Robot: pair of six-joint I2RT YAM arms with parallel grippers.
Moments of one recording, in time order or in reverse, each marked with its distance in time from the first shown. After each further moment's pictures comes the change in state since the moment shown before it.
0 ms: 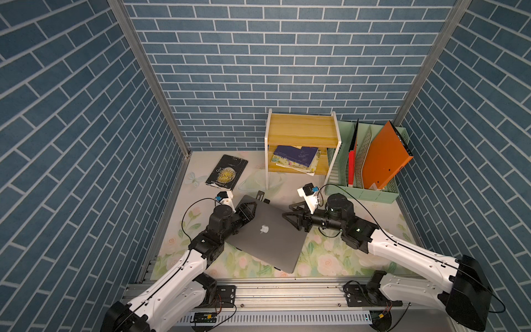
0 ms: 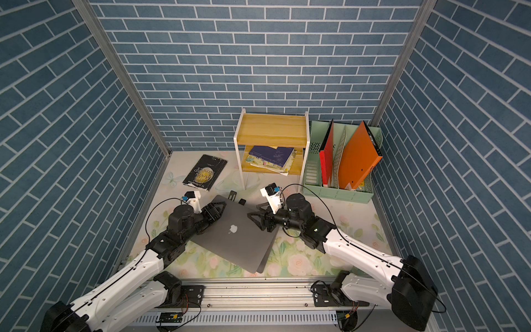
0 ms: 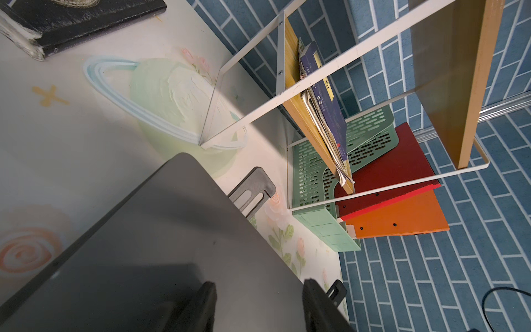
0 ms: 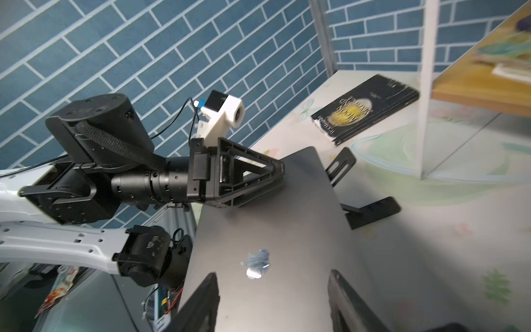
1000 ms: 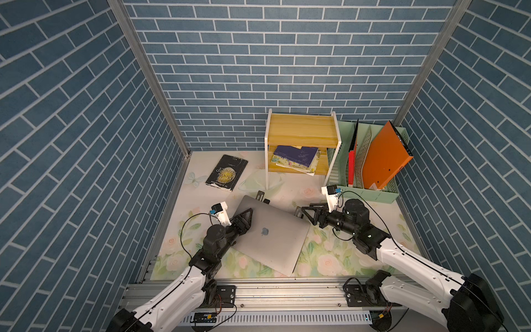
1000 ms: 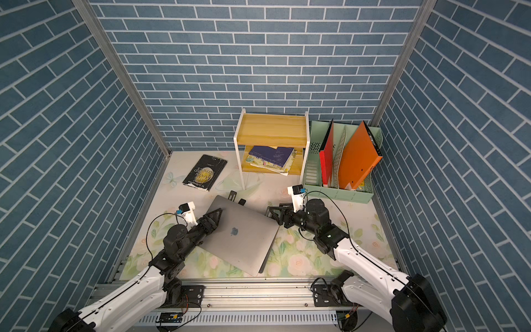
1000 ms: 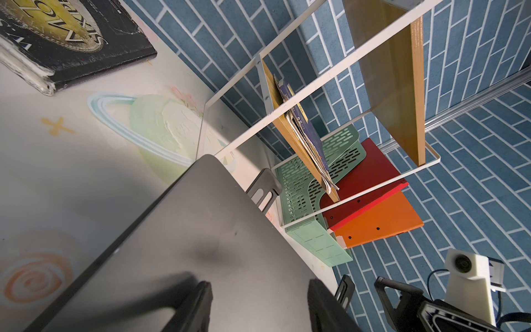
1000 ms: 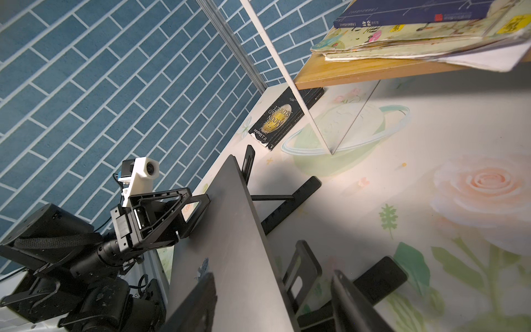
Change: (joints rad) left arm 0.000 -0.113 -0.320 0.405 -0.051 0.047; right arm -0.207 -0.097 -0.189 0.064 -0.012 0.142
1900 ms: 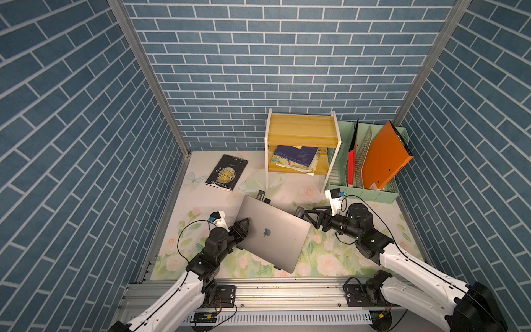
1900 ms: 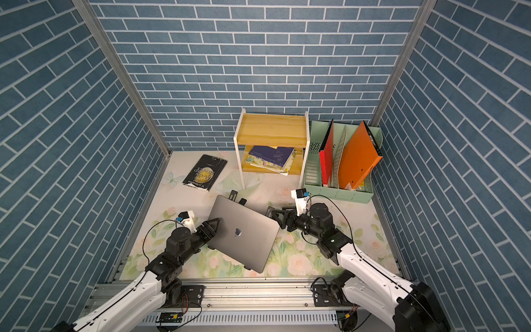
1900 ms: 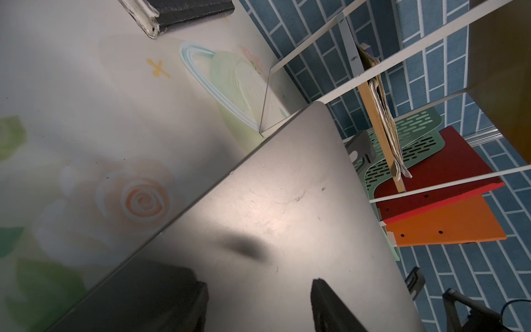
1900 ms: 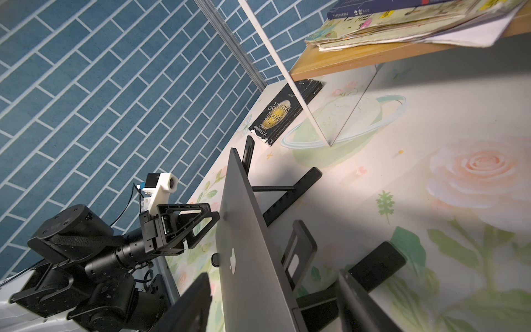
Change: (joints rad) left arm 0.000 -0.145 -0.004 -0.346 -0.054 -0.045; right arm -0.023 -0.082 -0.067 -0.002 -0.019 0.026
